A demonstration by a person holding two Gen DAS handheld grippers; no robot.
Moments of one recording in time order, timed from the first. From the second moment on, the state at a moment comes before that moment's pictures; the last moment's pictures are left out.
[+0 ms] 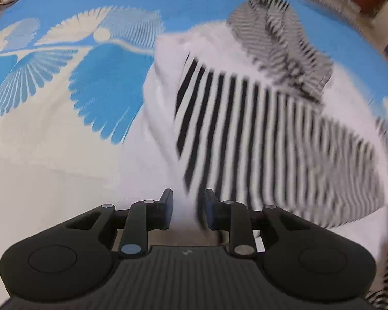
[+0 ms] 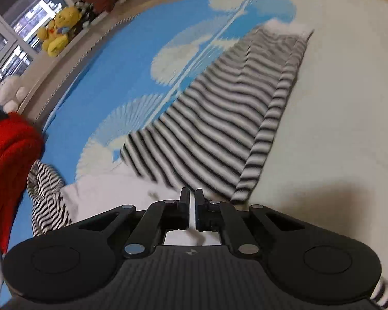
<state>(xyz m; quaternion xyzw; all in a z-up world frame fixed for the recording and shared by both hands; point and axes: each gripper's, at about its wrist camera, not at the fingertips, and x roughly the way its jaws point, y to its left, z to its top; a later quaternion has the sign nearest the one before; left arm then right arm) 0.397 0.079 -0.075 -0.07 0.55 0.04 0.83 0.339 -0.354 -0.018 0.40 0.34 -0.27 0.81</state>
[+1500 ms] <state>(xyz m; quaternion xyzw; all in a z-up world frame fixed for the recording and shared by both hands) 0.382 -0.026 -0.054 0.00 0.51 -0.04 0.86 0.288 -0.546 -0.044 0.46 0.33 -0.27 0.78</state>
